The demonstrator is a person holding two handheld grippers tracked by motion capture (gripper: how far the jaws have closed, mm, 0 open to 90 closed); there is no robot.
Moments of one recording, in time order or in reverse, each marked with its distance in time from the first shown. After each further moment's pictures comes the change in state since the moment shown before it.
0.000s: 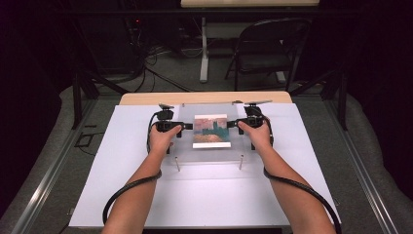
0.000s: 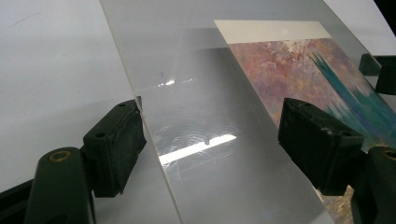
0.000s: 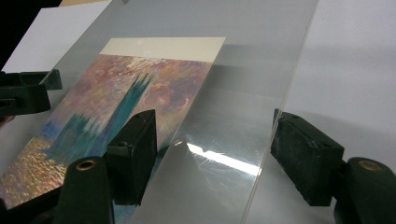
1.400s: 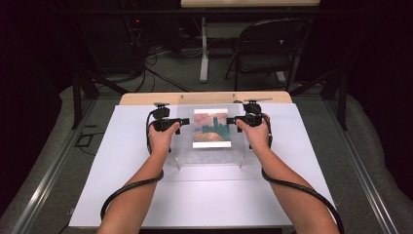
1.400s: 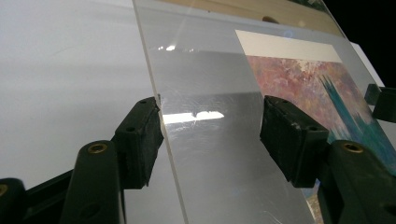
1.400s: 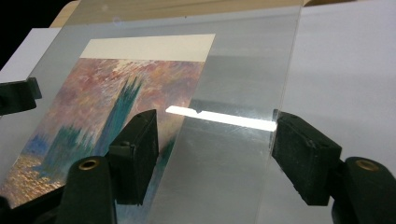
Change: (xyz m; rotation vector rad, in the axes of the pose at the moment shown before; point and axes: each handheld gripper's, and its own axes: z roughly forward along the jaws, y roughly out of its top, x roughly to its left) left arm -0.013 0.000 -0.024 -0.141 0.032 -0.052; right arm 0.026 0.004 -0.018 -0.083 -0.095 -0.010
